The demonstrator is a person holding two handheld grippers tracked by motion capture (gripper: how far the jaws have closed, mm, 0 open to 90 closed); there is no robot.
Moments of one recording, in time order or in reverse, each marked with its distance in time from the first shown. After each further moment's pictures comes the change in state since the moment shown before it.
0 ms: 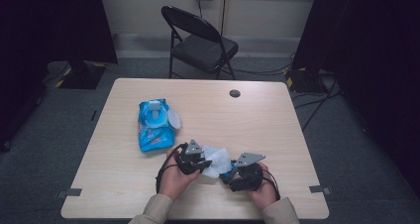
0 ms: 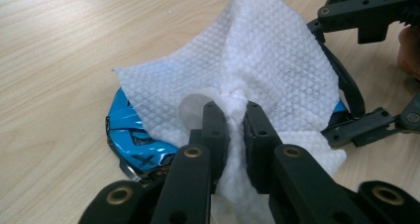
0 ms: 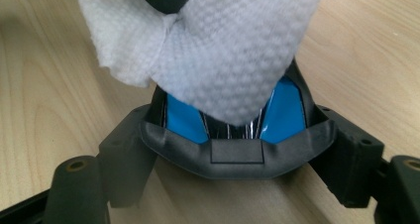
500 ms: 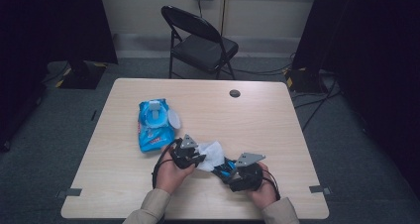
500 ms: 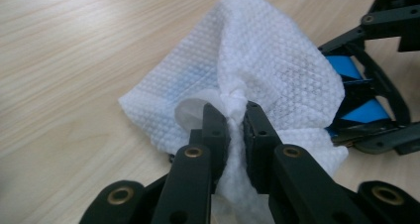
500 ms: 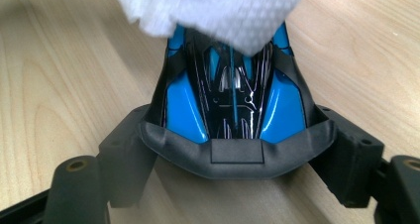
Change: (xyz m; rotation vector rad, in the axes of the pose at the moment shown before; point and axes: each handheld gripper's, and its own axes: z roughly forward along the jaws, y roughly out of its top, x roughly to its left) left arm 0.019 0.001 -0.006 0.000 0.054 -0.031; right arm 0.000 0.000 0.000 0.000 0.000 0.001
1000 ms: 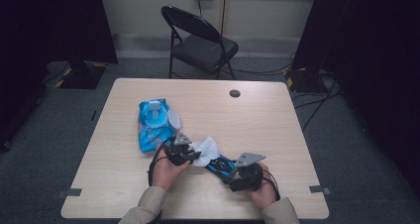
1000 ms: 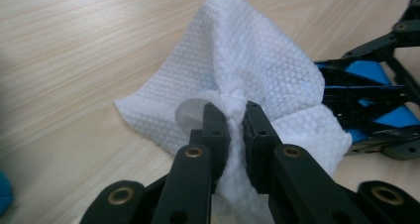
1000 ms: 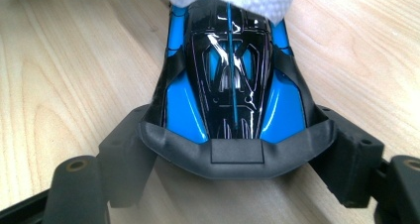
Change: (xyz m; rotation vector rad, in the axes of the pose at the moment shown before) left arm 0.018 -0.006 -0.002 -0.006 0.031 -0.056; right arm 0.000 0.000 0.000 0.000 -0.002 0.000
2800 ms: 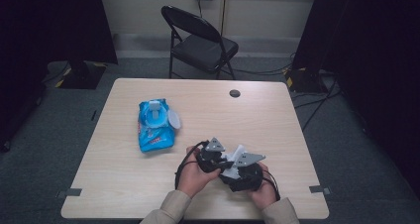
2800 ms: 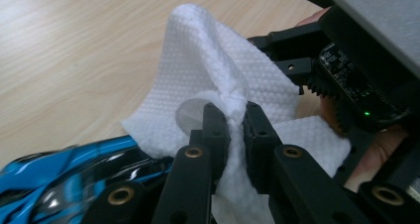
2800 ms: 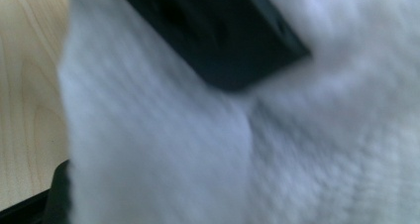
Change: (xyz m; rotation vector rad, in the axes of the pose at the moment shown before) left arm -0.082 0.035 0.034 0.001 -0.241 0.115; right arm 0.000 0.000 0.000 0.000 -0.002 0.001
